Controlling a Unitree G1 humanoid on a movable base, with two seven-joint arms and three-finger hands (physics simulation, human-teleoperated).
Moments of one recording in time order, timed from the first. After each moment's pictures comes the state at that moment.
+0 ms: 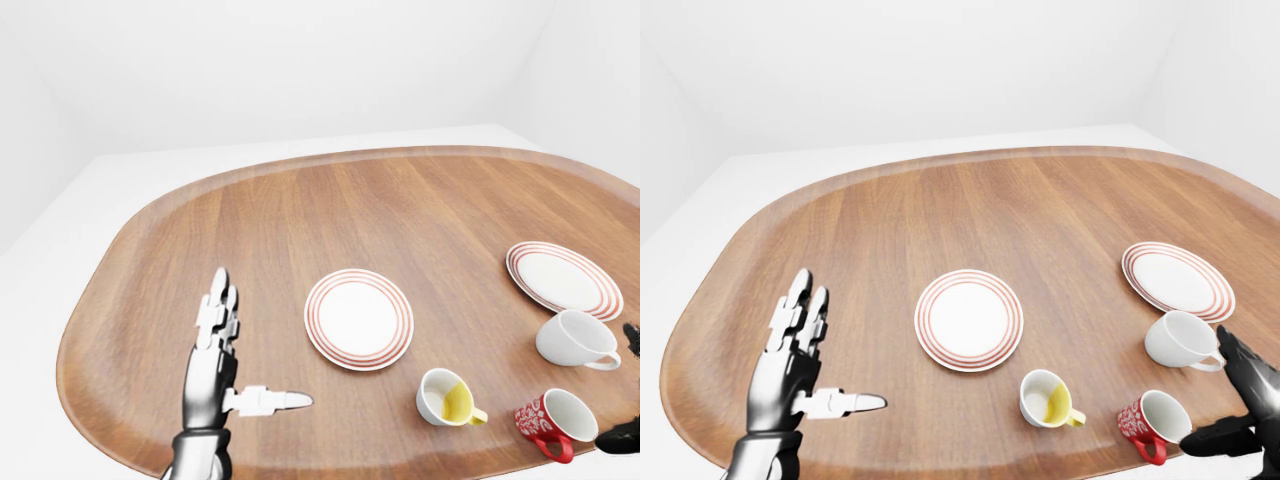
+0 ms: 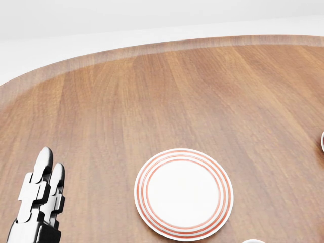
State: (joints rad) left arm 0.51 0.07 -0.15 -0.59 0.03 -0.09 0.04; right arm 0.20 -0.37 -0.88 -0.10 -0.88 0.09 0.70
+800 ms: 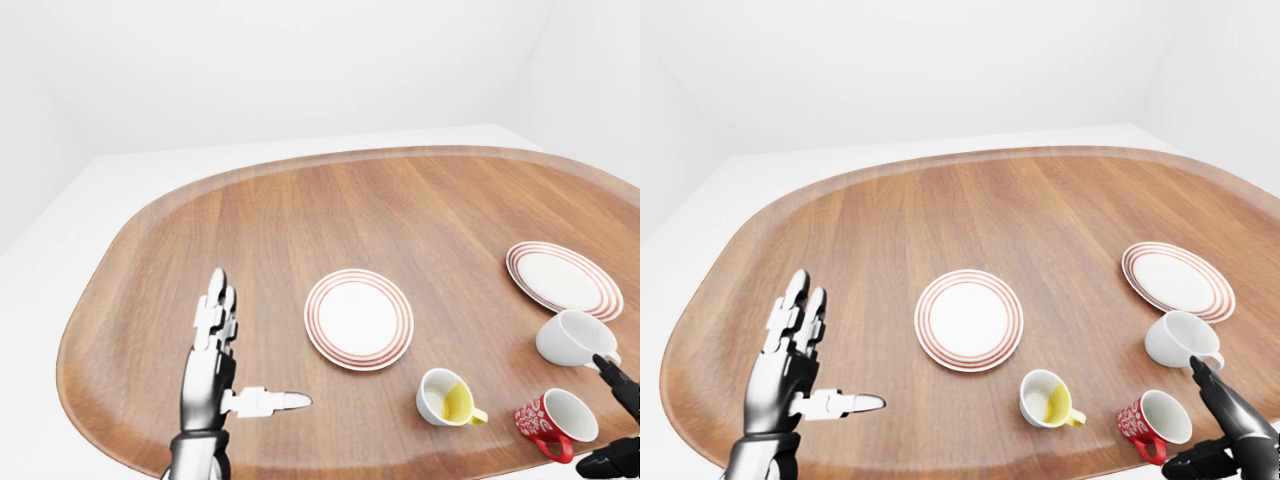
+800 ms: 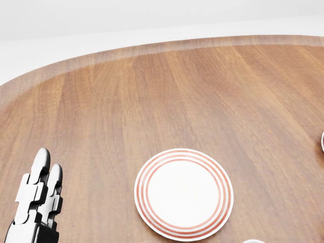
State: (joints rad) left arm 0.52 0.07 -0.14 -0.60 0.03 -0.09 0.04; right arm 0.25 -0.34 -0.81 0.01 -0.86 0.09 0.70
